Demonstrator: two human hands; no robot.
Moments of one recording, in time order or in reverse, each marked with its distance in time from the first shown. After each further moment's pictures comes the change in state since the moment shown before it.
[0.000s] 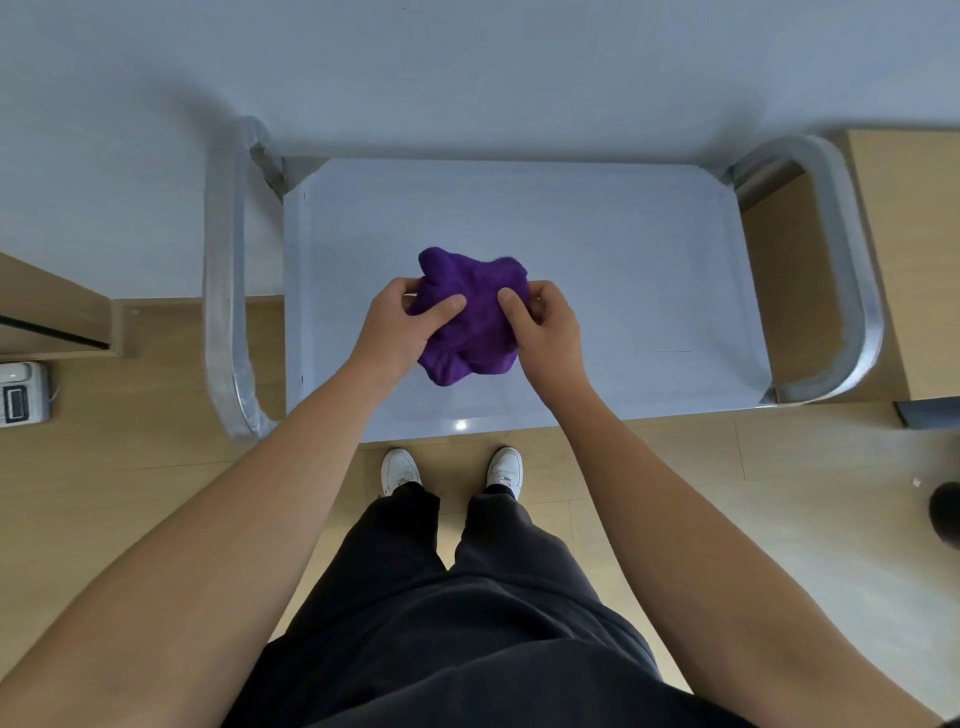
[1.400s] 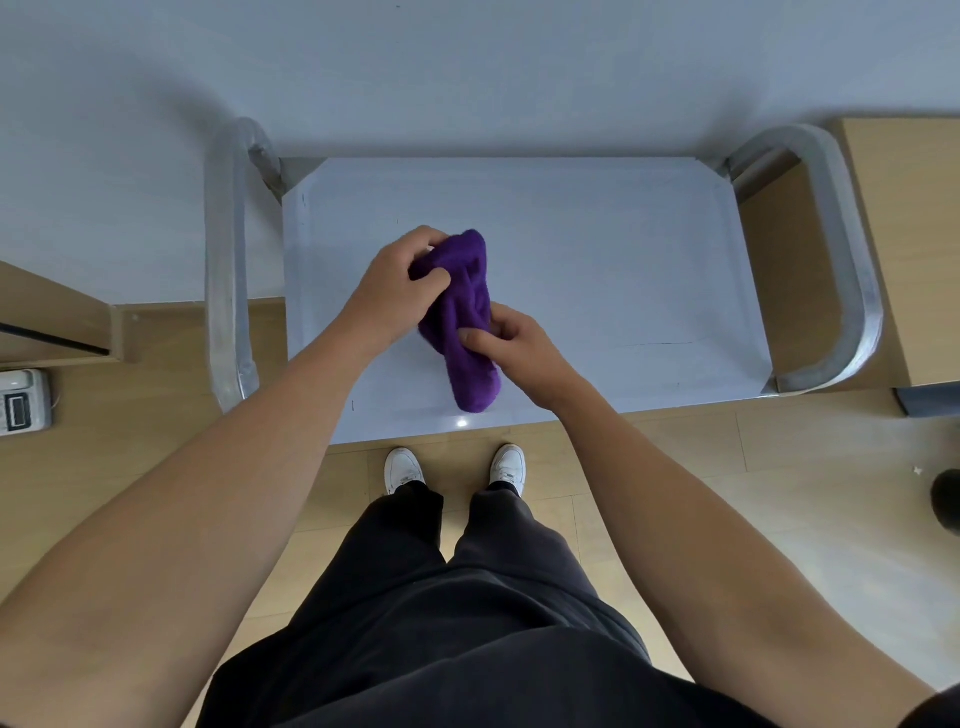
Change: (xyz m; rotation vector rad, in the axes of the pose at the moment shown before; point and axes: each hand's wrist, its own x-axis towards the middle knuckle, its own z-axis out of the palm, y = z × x) left_hand 0.014 0.034 -0.014 0.375 -0.165 0.327; right_hand -0.002 0.010 0.008 0.096 -0.496 0.065
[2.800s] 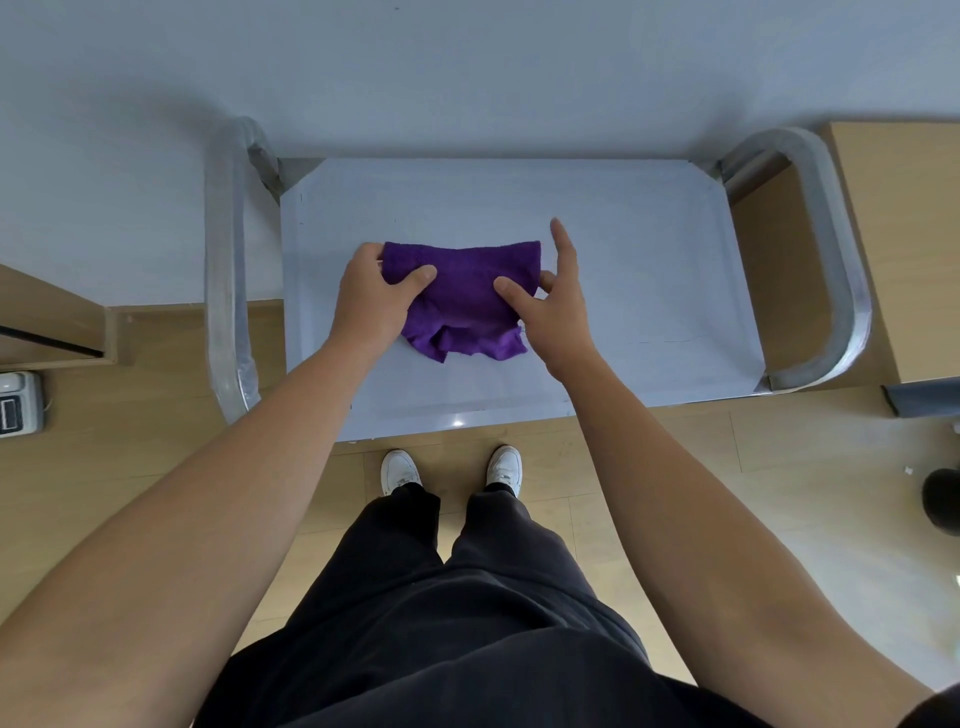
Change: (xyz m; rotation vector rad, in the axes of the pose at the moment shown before) left_hand -0.008 -0.020 0.003 -0.128 0.313 -0.195; right_hand 0.007 -0.020 -0.021 -0.032 0.448 -0.078
